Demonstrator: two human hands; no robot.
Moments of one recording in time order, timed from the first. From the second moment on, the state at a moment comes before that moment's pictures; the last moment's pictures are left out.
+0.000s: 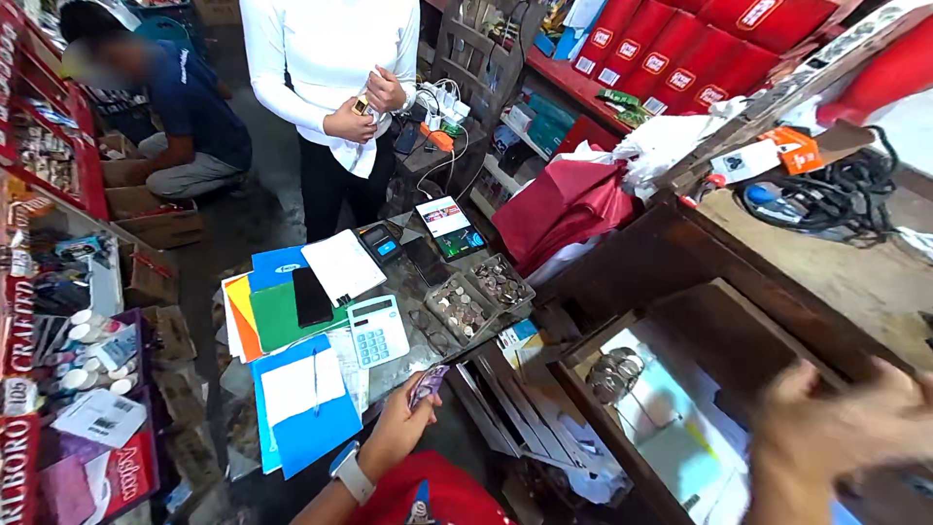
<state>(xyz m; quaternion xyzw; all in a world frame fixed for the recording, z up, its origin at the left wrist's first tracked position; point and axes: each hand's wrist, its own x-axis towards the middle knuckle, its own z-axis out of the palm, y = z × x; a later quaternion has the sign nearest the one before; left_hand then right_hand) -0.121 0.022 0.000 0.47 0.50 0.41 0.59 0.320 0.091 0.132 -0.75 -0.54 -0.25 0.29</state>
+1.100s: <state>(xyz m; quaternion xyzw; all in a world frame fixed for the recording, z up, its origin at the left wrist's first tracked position) -0.179 -0.007 -0.004 0.24 0.61 0.63 0.42 0.198 0.321 -0.061 -0.74 -0.30 0.53 0.29</state>
